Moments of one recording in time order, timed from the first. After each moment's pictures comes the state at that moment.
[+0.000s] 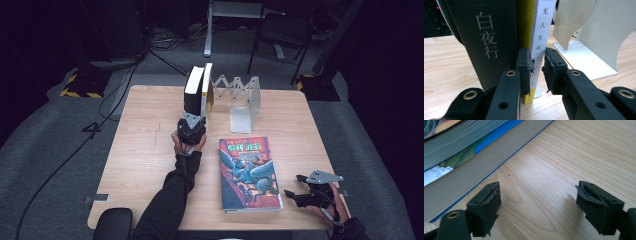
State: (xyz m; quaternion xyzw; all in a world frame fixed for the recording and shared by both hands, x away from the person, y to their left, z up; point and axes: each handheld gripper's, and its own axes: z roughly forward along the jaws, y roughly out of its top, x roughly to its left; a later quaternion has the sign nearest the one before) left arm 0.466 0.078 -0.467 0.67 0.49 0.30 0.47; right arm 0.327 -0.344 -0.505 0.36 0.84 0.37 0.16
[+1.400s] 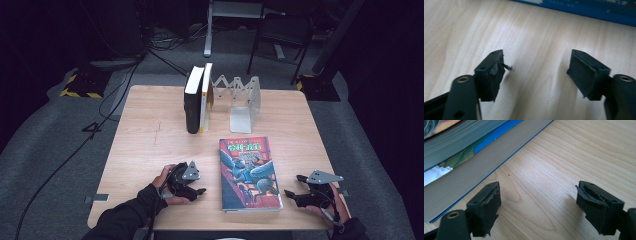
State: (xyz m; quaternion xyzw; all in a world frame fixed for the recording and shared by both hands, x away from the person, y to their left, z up) left arm 0.346 0.112 -0.495 0.92 0.19 0.09 0.33; right arm 0.327 -0.344 -0.505 0.36 0.84 0.37 0.16
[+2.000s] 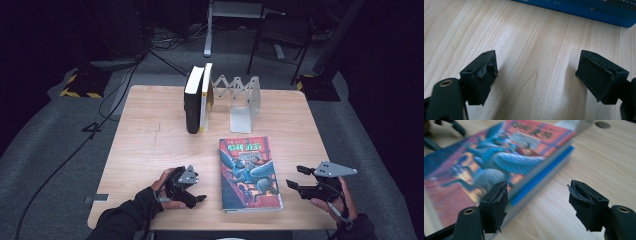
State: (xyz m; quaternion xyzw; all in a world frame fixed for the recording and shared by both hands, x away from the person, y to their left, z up) left arm 0.342 0.115 -0.504 0.91 0.18 0.07 0.37; right arm 0.319 -0.323 -0.432 0.32 0.83 0.42 0.17
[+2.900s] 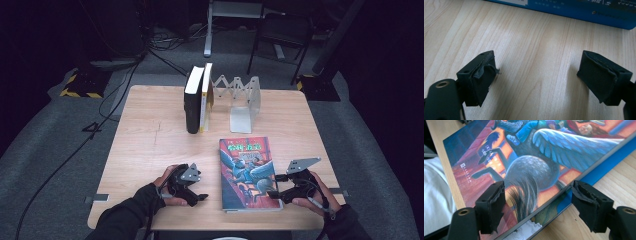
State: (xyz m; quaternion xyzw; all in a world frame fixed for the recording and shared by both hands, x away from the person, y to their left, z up) left arm 0.352 0.110 -0.504 0.91 0.16 0.06 0.37; right arm 0.342 -0.278 -0.452 0.29 0.89 0.35 0.02
